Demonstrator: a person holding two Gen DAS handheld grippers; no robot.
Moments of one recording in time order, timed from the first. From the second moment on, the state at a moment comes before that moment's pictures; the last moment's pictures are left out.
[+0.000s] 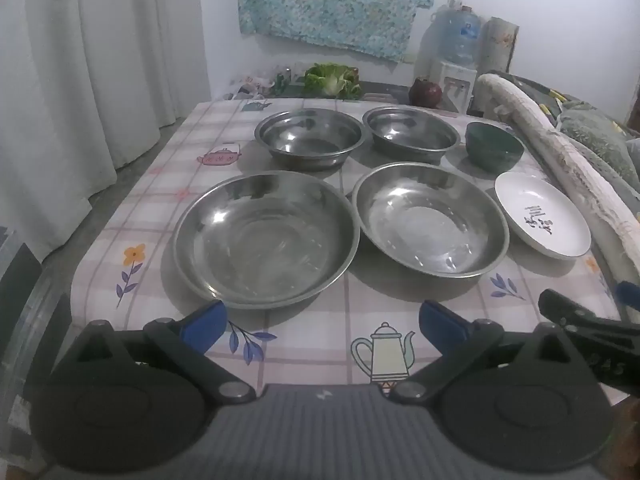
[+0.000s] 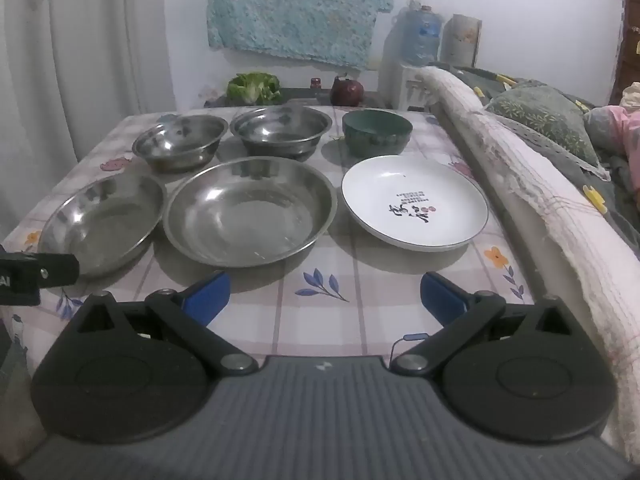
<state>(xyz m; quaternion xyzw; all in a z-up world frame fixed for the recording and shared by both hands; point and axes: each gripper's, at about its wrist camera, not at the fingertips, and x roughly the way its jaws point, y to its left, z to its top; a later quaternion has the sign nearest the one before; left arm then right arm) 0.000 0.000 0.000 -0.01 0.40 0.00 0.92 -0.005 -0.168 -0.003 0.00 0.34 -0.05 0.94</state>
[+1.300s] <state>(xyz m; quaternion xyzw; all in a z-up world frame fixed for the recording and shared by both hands) 0.001 -0.010 -0.005 0.00 0.42 -0.01 0.91 -0.004 -0.175 0.002 0.03 0.33 -0.05 0.94</state>
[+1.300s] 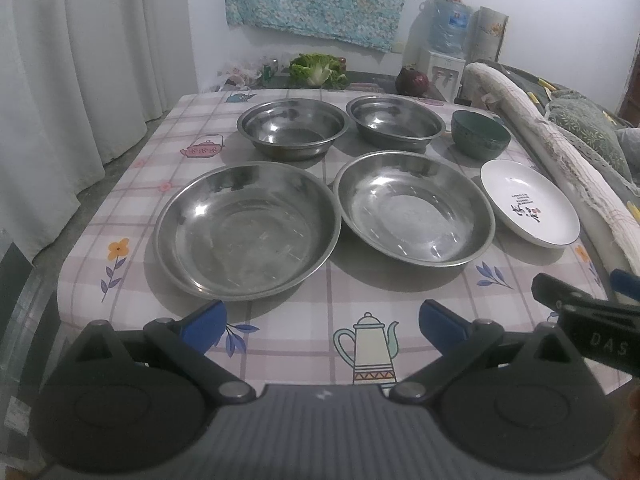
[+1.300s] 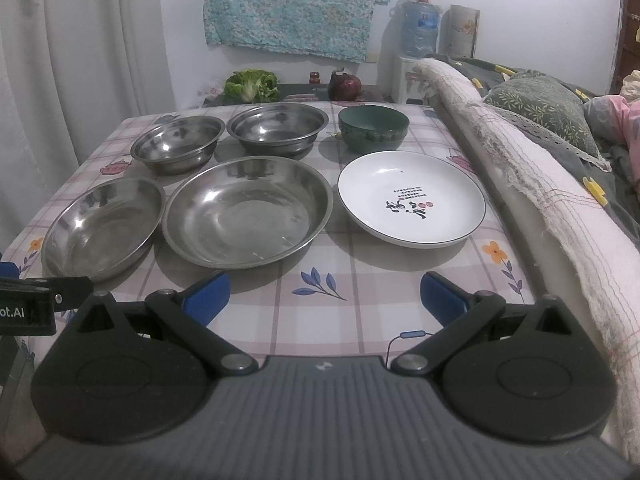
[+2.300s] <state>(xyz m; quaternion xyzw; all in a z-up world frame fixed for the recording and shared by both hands) 0.001 -0.009 -0.005 0.00 0.42 -0.01 0.91 -0.003 -0.174 0.003 0.03 0.34 -0.05 0.94</state>
